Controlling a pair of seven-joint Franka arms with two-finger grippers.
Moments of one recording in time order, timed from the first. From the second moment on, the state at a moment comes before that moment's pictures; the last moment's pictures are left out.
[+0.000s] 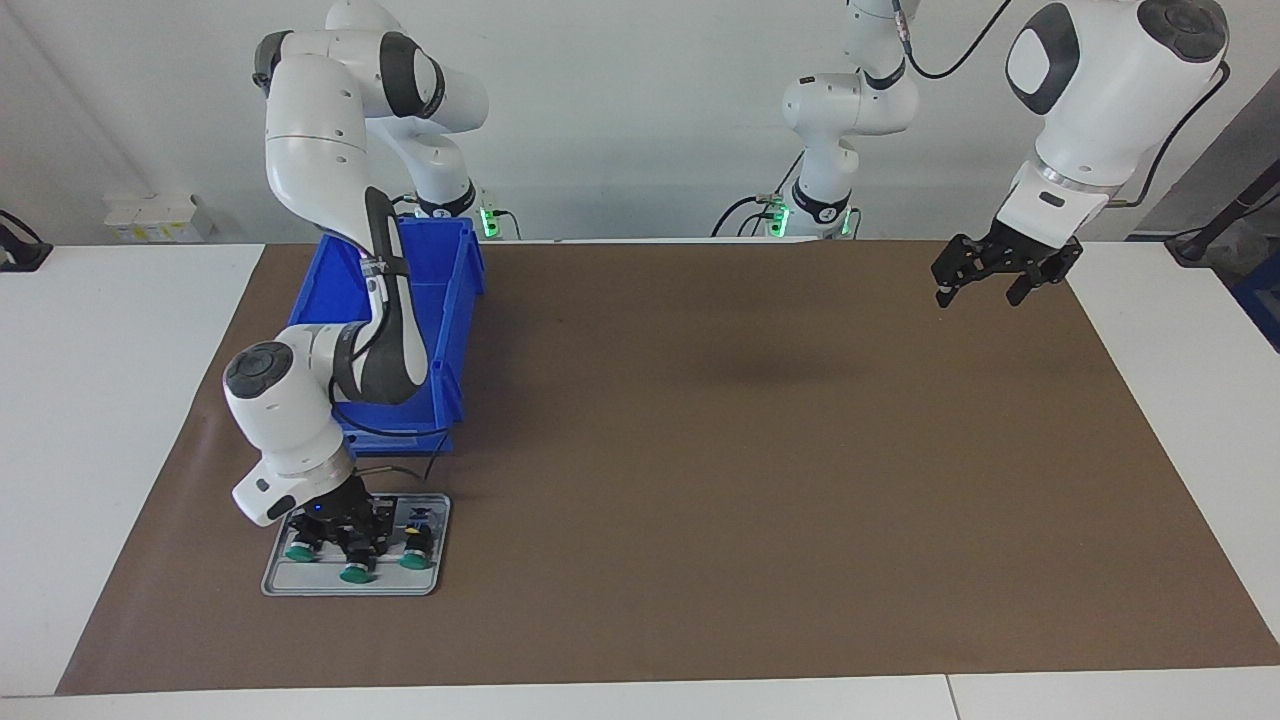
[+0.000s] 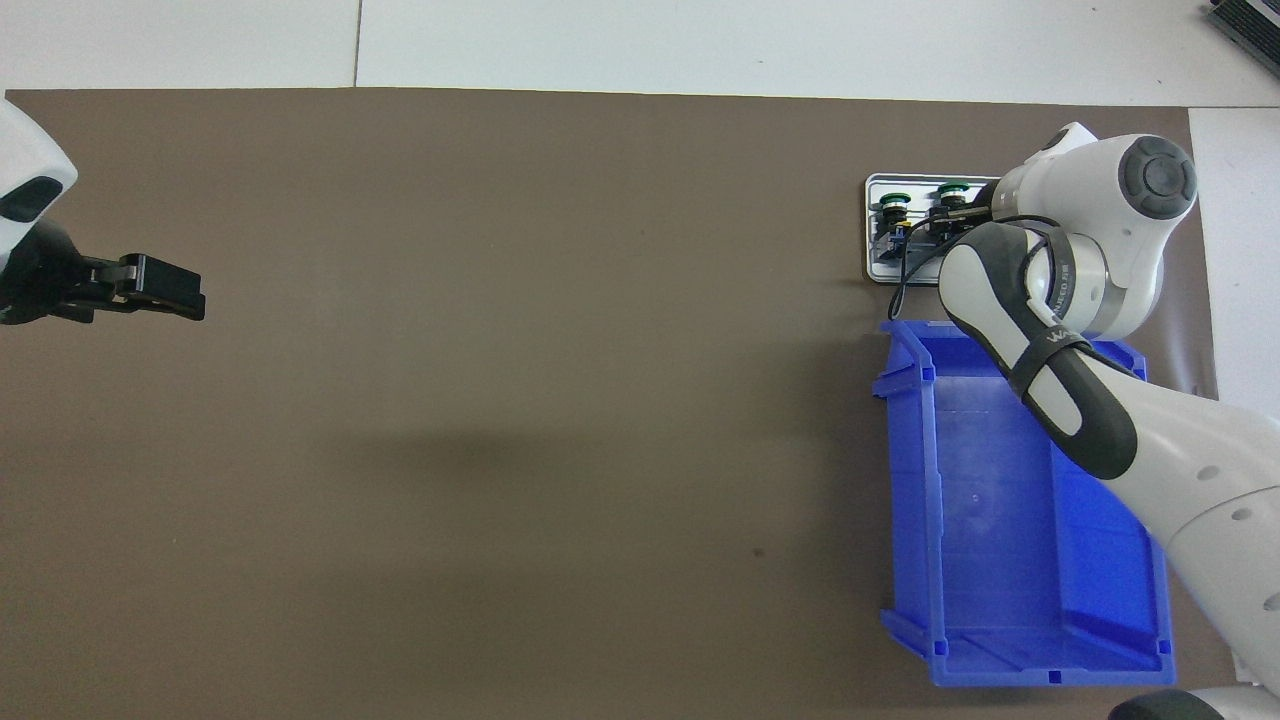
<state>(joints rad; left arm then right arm) -0.10 0.02 0.03 -1.62 -0.02 1.65 -0.02 0.02 0.63 -0.05 -1.59 0.09 2.46 -0.14</state>
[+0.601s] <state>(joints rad) -0.10 0.02 0.03 -1.62 -0.02 1.65 -0.02 0.04 0.55 -0.05 -1.35 0.09 2.17 0.48</state>
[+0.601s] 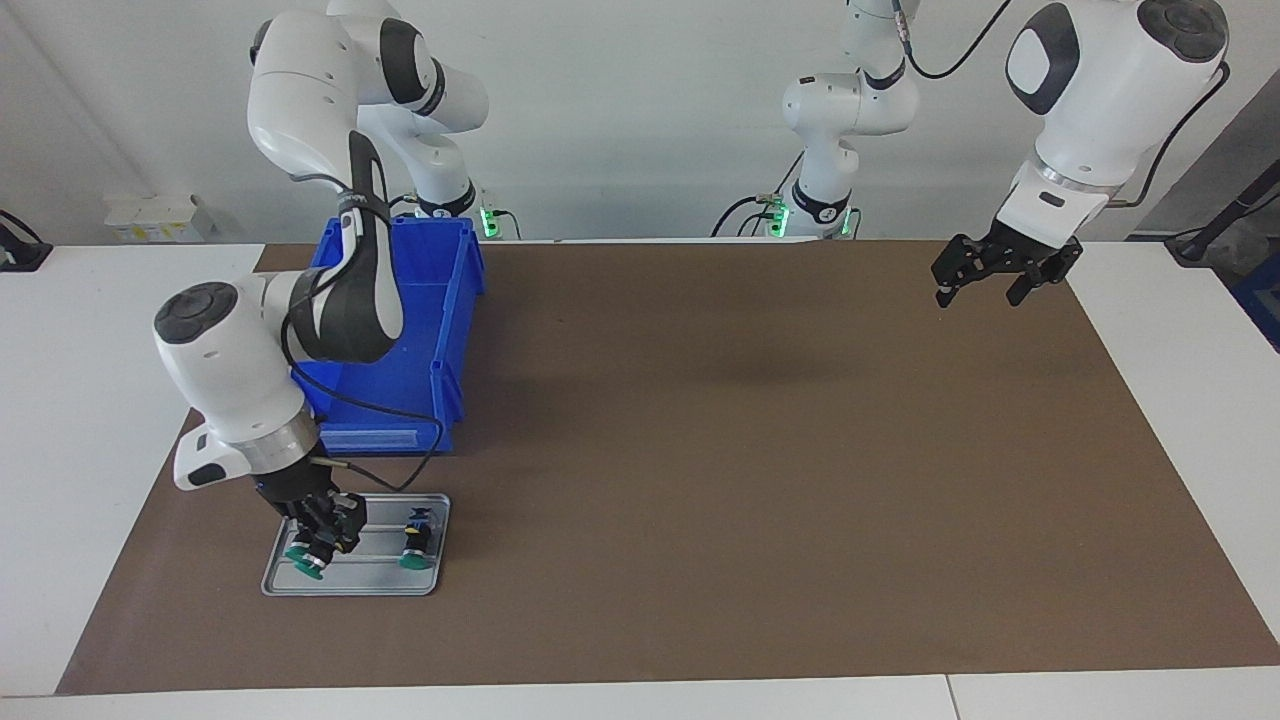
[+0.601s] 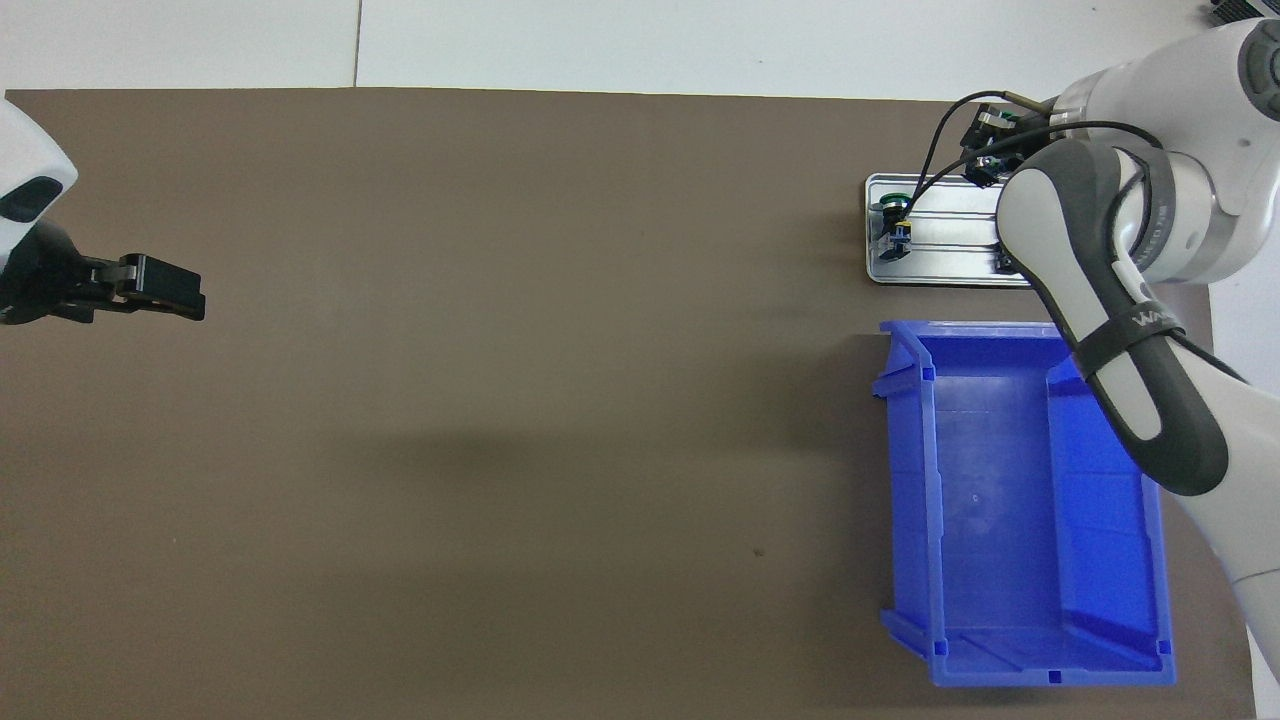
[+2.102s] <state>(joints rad) -0.10 0.02 0.03 -1.62 -0.02 1.65 -0.02 0.76 0.63 -0.04 -1.39 -0.25 2.12 2.29</state>
